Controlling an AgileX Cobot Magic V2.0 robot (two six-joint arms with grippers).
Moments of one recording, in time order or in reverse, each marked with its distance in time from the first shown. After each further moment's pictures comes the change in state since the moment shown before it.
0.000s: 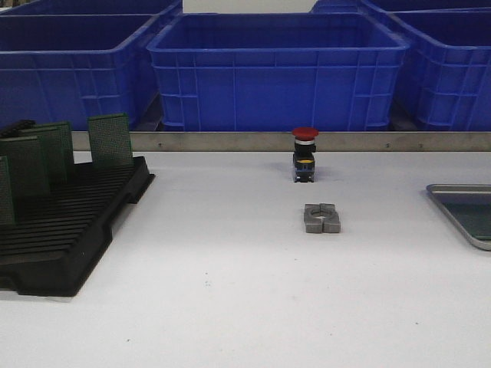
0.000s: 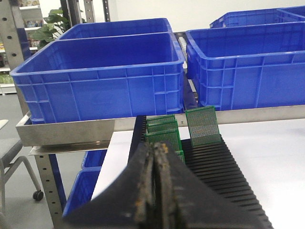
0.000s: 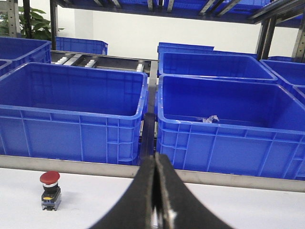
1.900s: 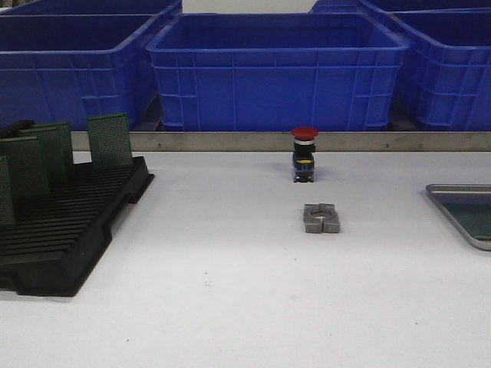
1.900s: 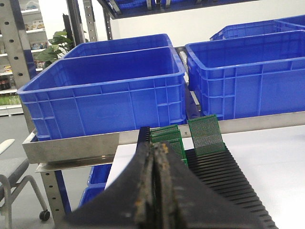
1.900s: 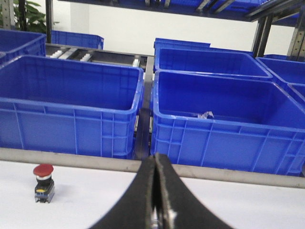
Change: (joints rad) left arm 0.000 -0.093 0.026 0.042 0.008 0.000; right arm 0.010 0.000 0.000 -0.171 -0.002 0.143
